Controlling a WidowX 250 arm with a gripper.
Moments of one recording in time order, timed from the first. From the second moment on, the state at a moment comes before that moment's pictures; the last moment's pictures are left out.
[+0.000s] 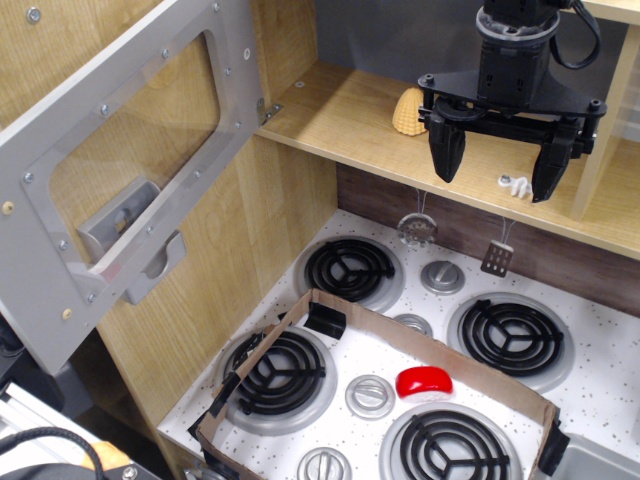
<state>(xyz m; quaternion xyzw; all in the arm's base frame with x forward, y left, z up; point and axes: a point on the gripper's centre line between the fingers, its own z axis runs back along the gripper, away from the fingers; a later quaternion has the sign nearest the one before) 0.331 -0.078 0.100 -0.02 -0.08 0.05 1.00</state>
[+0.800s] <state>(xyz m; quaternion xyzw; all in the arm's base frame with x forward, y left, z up) 0.307 -0.042 0.128 0.03 -0.08 0.08 0.99</state>
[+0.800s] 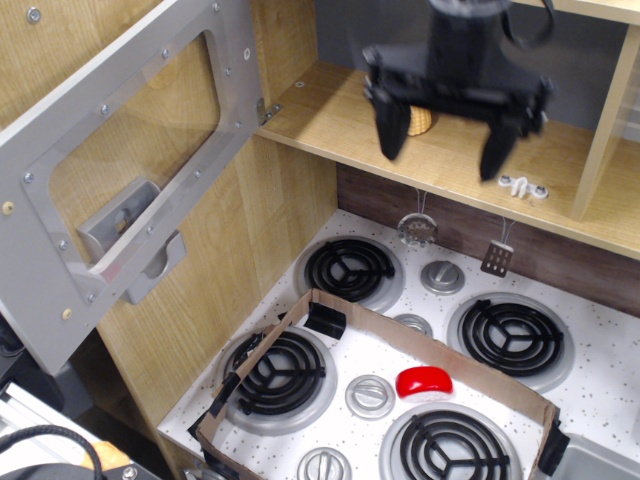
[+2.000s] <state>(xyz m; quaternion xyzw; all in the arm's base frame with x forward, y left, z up) 0.156 0.077 0.201 0.19 -0.04 0.18 0.97</state>
